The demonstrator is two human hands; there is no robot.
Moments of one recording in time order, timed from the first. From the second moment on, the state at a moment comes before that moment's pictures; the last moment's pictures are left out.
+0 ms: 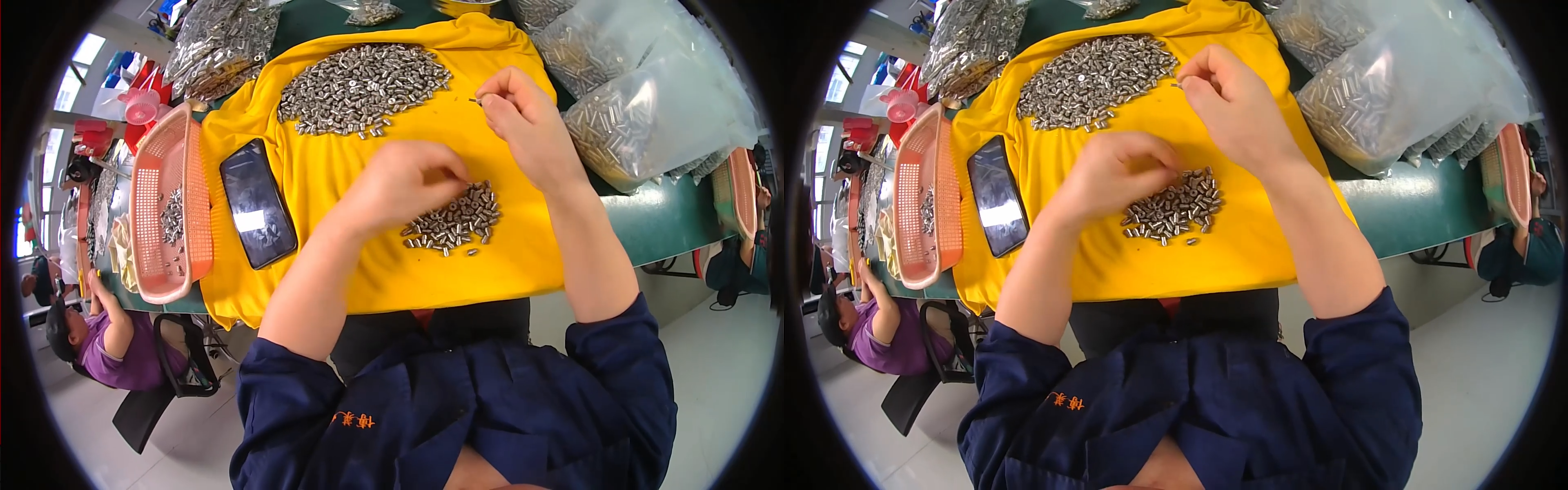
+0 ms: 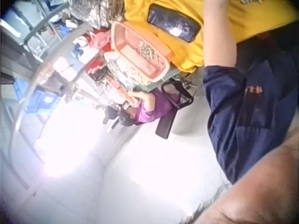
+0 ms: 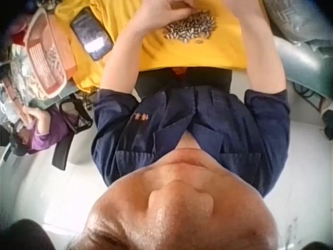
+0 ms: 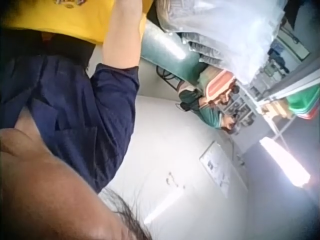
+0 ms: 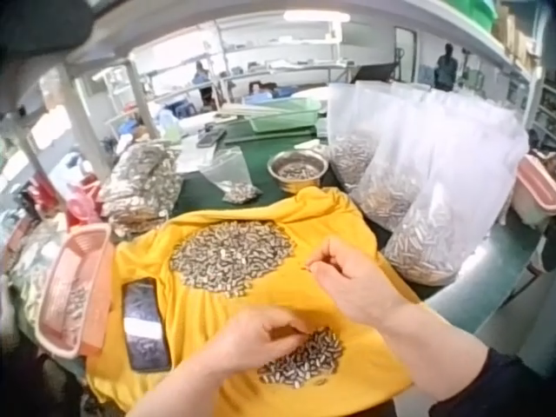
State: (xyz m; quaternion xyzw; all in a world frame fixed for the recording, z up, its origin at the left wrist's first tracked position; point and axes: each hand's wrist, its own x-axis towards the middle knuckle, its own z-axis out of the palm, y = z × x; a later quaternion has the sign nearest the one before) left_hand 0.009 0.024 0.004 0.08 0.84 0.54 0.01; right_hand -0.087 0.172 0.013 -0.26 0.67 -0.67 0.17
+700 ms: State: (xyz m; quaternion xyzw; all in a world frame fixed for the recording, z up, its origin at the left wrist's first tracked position) left_hand 0.003 -0.027 0.002 -0.03 0.96 0.23 -0.14; right_hand -0.083 0.167 0.010 -0.30 0.68 -0.65 0.17
